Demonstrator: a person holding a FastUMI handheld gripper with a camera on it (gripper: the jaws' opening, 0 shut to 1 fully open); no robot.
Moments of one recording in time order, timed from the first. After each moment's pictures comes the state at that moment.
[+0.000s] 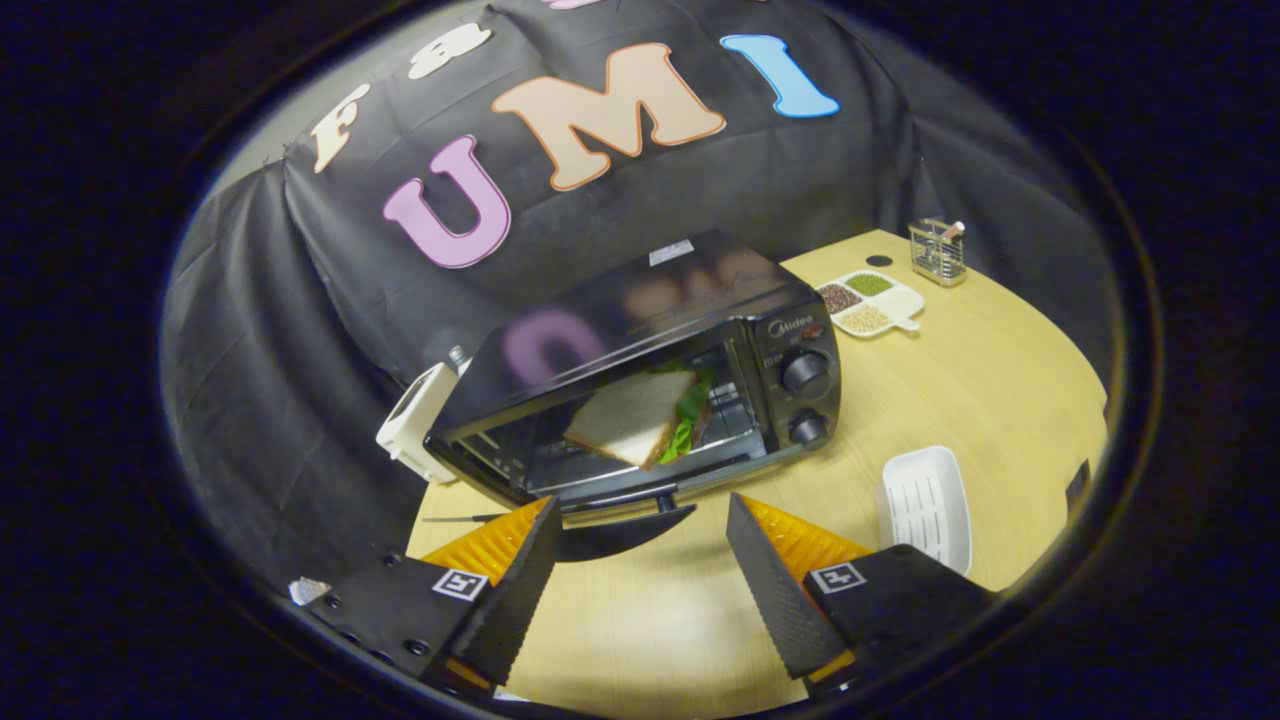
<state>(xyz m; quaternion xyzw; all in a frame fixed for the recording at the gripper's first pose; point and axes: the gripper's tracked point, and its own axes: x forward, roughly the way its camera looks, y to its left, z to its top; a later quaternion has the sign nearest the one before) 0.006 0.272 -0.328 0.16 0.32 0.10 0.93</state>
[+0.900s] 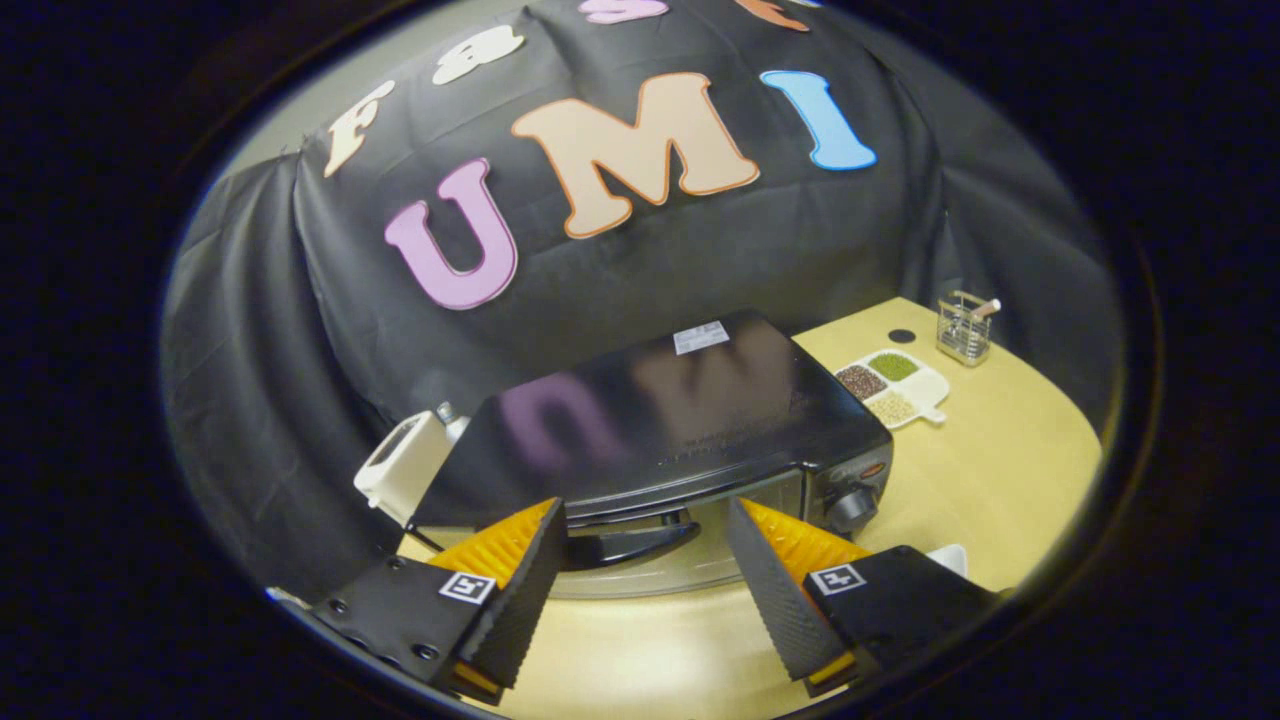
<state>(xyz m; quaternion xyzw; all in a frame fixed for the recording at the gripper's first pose) 0.081 0.291 -0.290 0.11 0.25 0.11 0.96</state>
